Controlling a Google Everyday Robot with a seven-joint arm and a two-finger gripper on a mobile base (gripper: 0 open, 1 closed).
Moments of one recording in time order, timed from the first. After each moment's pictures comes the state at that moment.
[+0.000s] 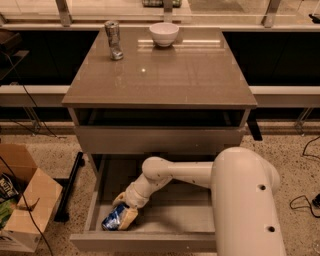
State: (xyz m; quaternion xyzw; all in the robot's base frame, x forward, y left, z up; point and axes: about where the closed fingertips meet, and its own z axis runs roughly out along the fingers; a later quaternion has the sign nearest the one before) arm 0.500 0.152 0.370 -0.73 0.55 0.36 0.16
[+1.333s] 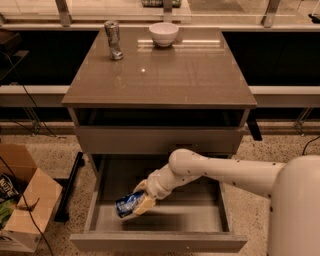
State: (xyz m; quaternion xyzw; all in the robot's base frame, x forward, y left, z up) arm 0.520 0.076 0.461 -0.66 0.65 0.29 0.23
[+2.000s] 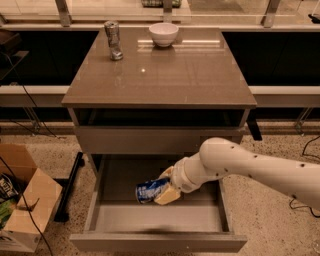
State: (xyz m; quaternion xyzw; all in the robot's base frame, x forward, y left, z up) arm 0.502 -0.015 0.580 -0.60 0.73 0.21 0.25
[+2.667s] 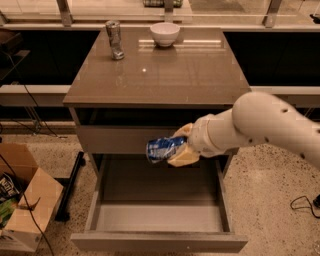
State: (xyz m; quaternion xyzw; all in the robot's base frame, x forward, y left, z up) arm 0.527 -0.061 0.758 -0.59 0.72 0.11 0.35
